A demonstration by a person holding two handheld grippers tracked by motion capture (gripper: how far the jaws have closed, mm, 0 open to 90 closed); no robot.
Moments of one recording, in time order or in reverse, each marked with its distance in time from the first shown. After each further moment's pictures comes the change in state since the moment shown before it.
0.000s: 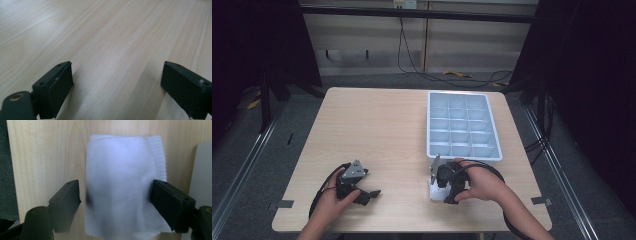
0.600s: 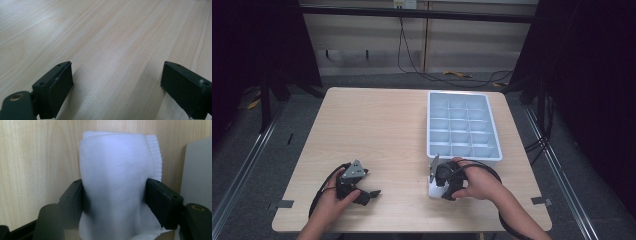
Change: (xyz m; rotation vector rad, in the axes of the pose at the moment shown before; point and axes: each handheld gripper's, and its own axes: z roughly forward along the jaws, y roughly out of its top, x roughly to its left) left arm 0.000 0.000 0.000 0.000 0.000 0.000; right arm -0.005 0.000 0.010 -0.012 -0.065 0.000
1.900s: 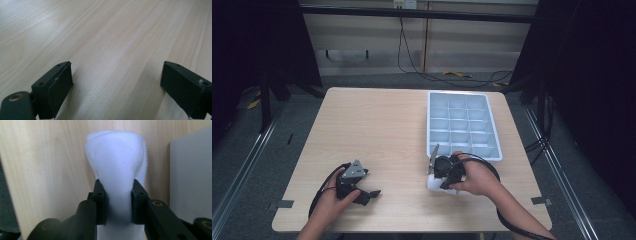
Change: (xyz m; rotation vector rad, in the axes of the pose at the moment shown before) left arm 0.000 0.000 0.000 0.000 -0.004 -0.001; right arm -0.011 0.006 -0.019 0.011 0.042 0.130
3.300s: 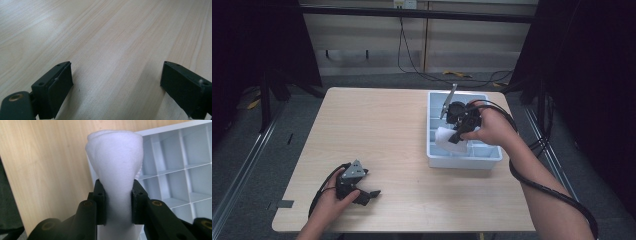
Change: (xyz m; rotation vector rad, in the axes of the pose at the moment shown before) left arm 0.000 0.000 0.000 -0.001 -0.003 -0.001; right arm -0.081 0.005 -0.120 -0.078 -0.072 0.110
